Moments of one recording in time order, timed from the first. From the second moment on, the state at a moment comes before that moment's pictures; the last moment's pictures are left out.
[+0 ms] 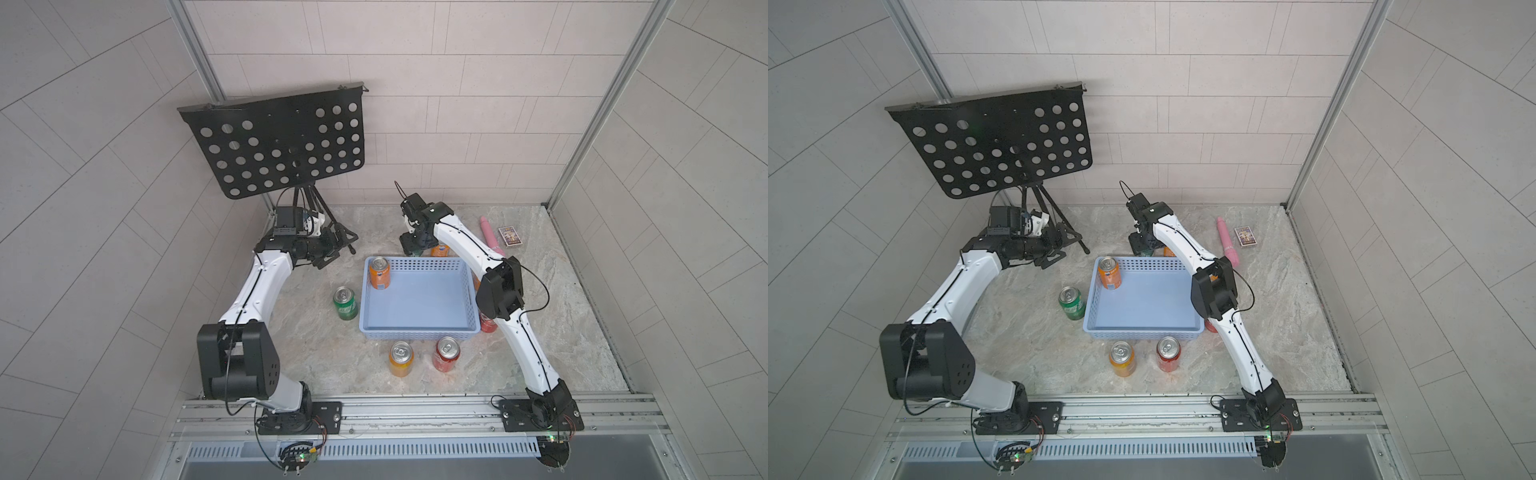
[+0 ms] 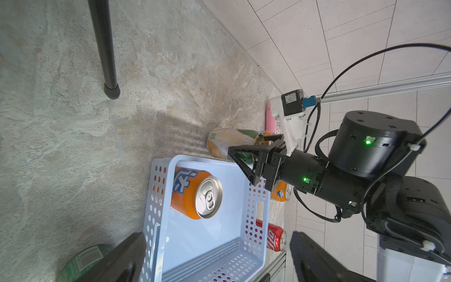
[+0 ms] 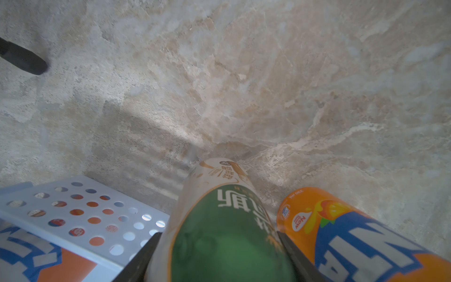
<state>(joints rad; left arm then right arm) 0.04 1.50 1.26 -0.62 0.71 -0.56 0.52 2.49 2.50 -1.19 0.04 0.19</state>
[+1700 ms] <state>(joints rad) 0.08 1.29 1.17 -0.70 0.37 -0.48 0.76 2.27 2.26 -1.06 0.01 0.18</state>
